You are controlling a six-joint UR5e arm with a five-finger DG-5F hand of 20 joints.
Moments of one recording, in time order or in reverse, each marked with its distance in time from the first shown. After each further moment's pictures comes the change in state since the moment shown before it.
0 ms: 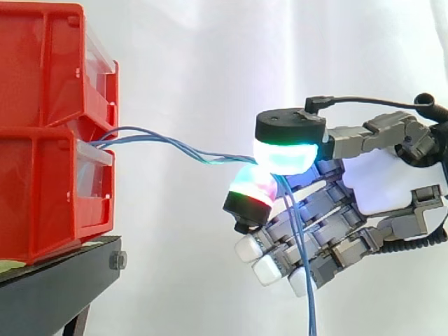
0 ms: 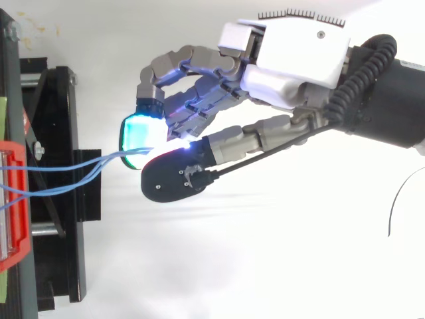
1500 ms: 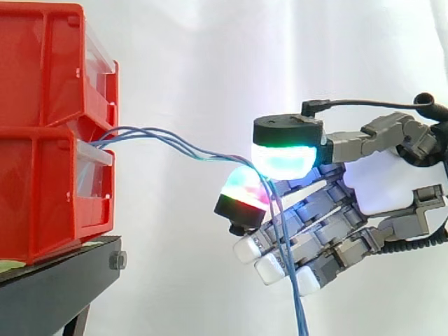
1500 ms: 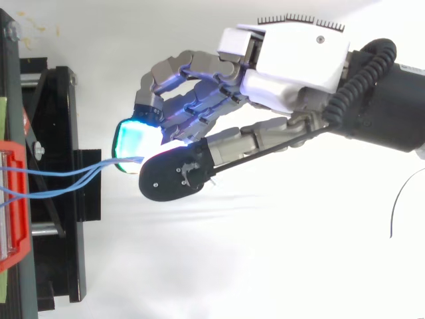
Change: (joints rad) arm 0.005 0.000 0.000 -0.001 0.000 0.002
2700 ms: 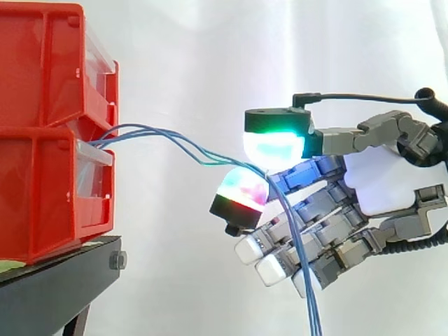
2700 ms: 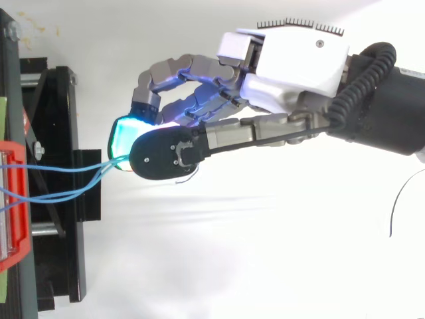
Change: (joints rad) arm 0.004 0.000 0.000 -0.003 0.000 0.005
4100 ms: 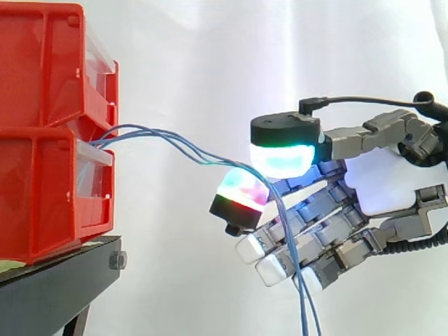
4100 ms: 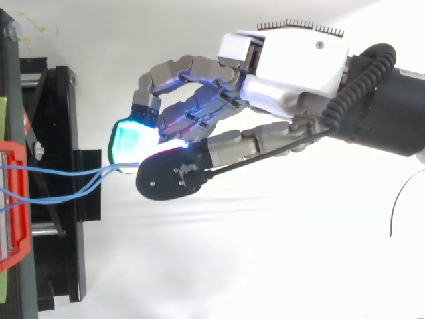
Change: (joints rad) arm 0.001 0.000 0.000 0.000 0.000 0.000
